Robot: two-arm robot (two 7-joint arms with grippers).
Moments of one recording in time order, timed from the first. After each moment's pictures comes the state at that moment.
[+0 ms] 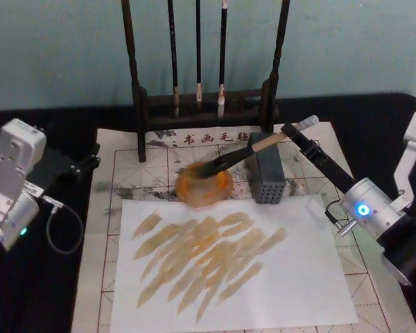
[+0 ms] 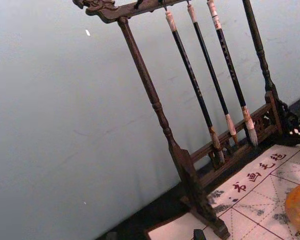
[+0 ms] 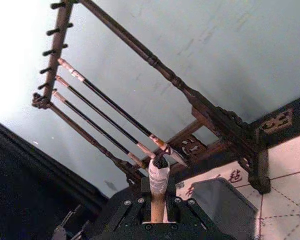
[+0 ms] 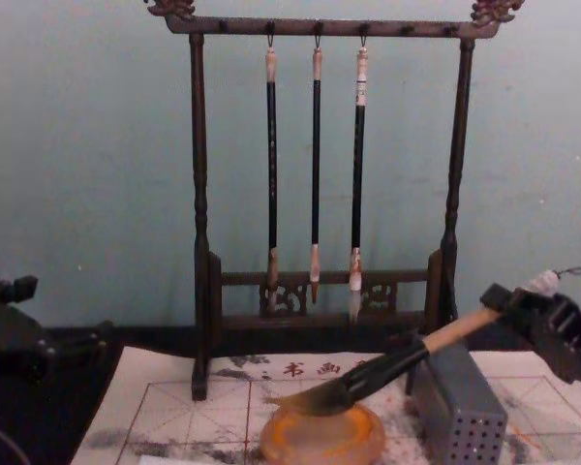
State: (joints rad) left arm -0.20 0.60 0.45 -1.41 -0.25 -0.12 0.03; right arm 0.35 0.32 -0.35 -1.03 1.23 0.09 0.63
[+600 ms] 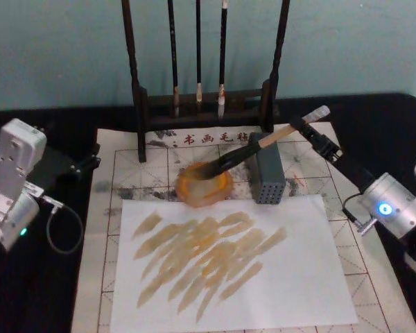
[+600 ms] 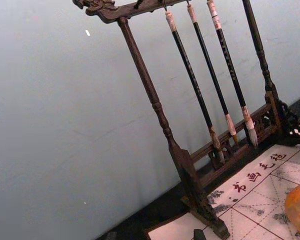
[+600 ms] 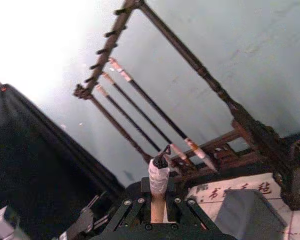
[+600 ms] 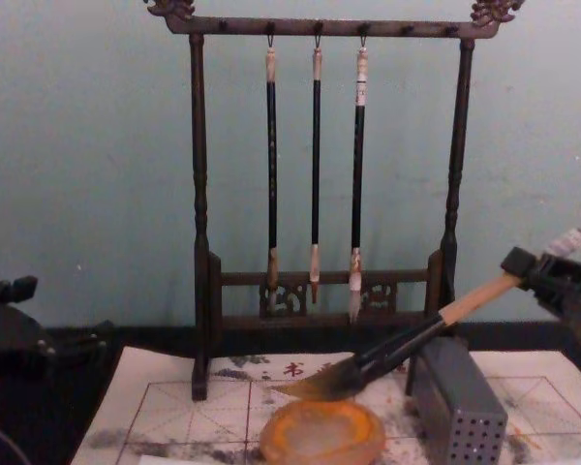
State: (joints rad) left arm -0.20 0.60 0.45 -1.41 -0.25 -0.12 0.03; right arm 0.31 0.42 -0.38 -1.16 1.25 0.09 0.70
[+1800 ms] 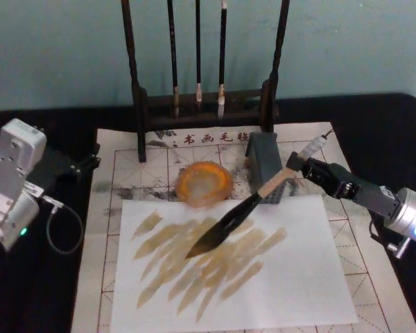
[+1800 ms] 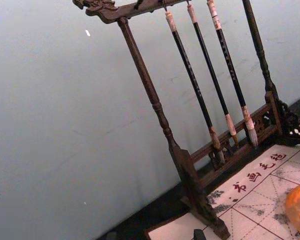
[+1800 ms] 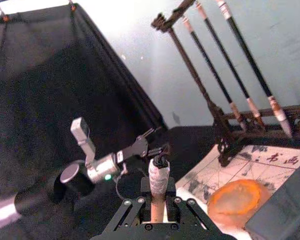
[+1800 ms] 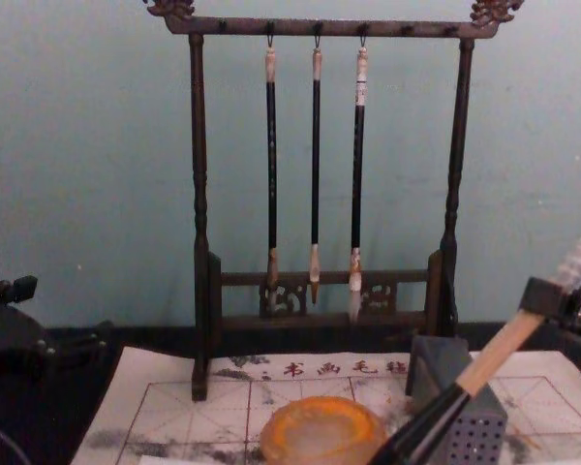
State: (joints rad) left arm -0.20 0.60 0.45 -1.41 -0.25 -0.12 0.03; right arm 0.31 0.64 -0.52 -1.27 1.19 0.12 0.98
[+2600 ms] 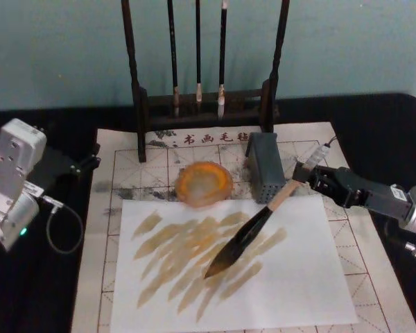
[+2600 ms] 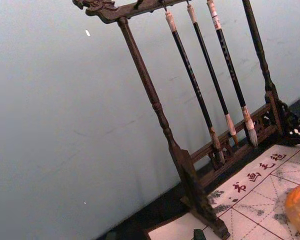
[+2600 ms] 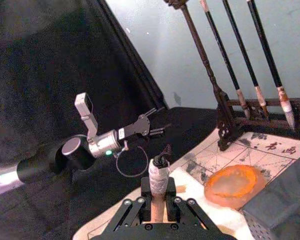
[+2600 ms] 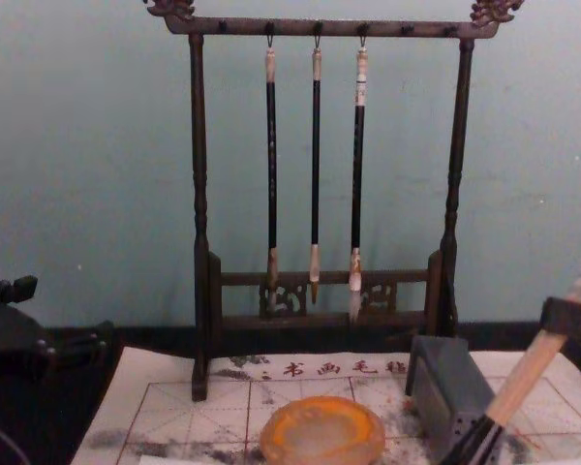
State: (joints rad) left arm -0.20 0.60 0.45 -1.41 -0.25 -0.12 0.03; right arm 0.32 0.73 -0.56 -1.31 1.14 0.13 1.00
